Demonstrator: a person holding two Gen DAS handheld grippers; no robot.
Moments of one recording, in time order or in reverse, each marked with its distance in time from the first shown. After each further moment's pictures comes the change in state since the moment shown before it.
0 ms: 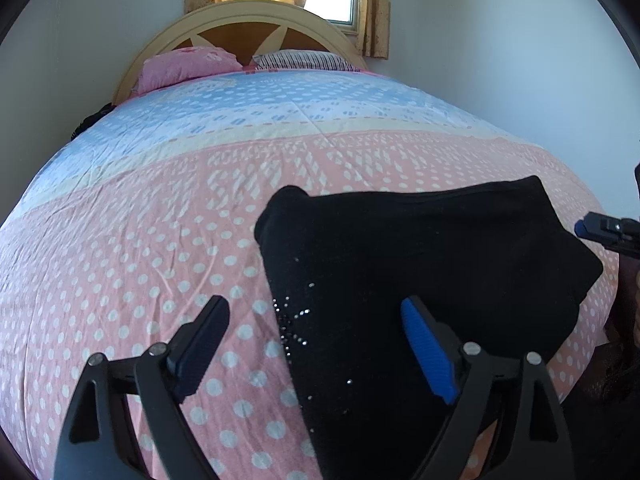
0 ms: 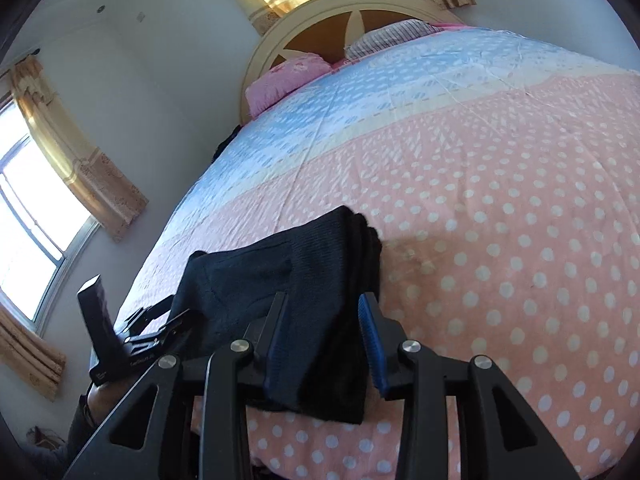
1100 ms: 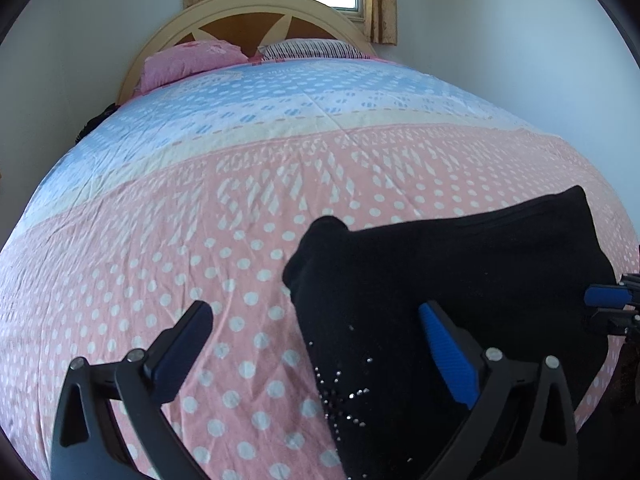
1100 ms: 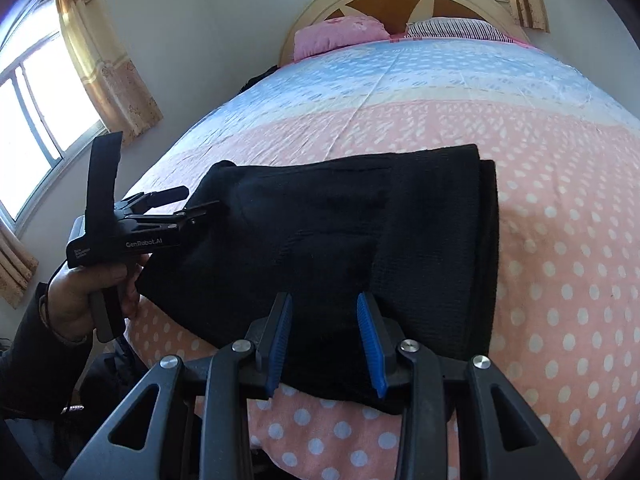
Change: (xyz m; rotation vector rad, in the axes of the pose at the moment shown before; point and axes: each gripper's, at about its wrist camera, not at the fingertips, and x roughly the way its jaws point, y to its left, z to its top) left arm 0.034 0.014 0.028 0.037 0.051 0.048; right arm 0.058 0.050 -0.016 -0.241 0.139 -0.053
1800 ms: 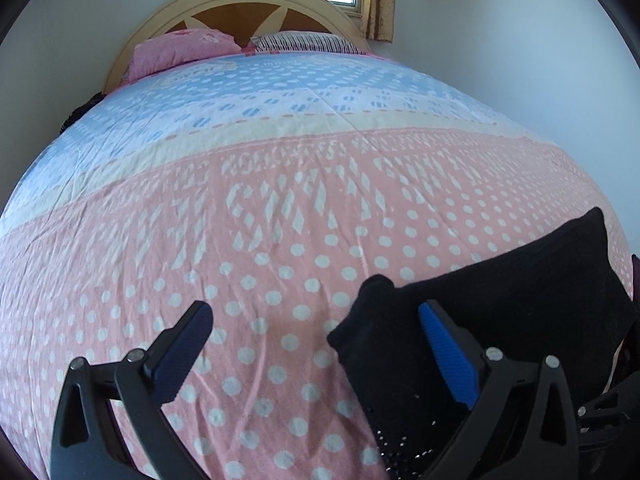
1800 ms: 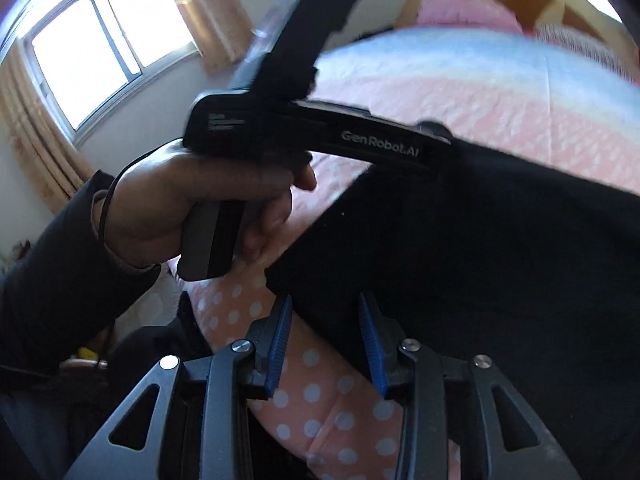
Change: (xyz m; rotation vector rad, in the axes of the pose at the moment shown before) left arm 0.019 0.036 0.017 -0.017 0.015 -0.078; right arm 0.080 0.140 -0.004 -0.286 0.126 0.249
